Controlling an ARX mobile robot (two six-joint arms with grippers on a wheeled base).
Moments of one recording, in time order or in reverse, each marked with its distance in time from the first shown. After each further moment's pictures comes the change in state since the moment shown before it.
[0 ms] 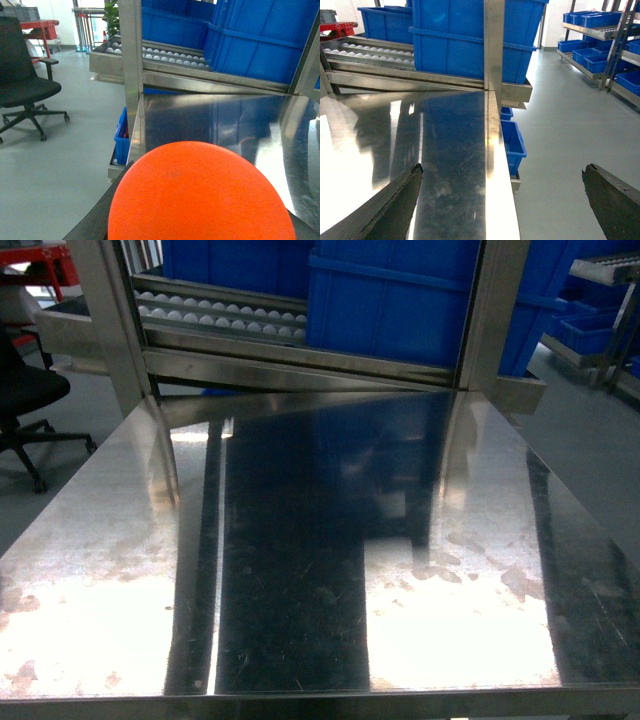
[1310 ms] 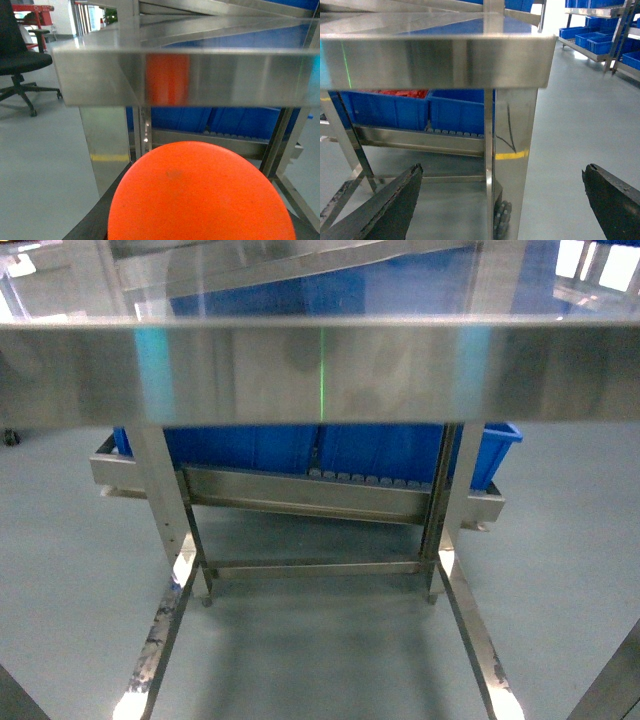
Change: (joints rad) left arm 0.000 0.000 0.000 0.000 0.000 0.003; right arm 0.000 0.000 0.000 0.000 0.000 0.000
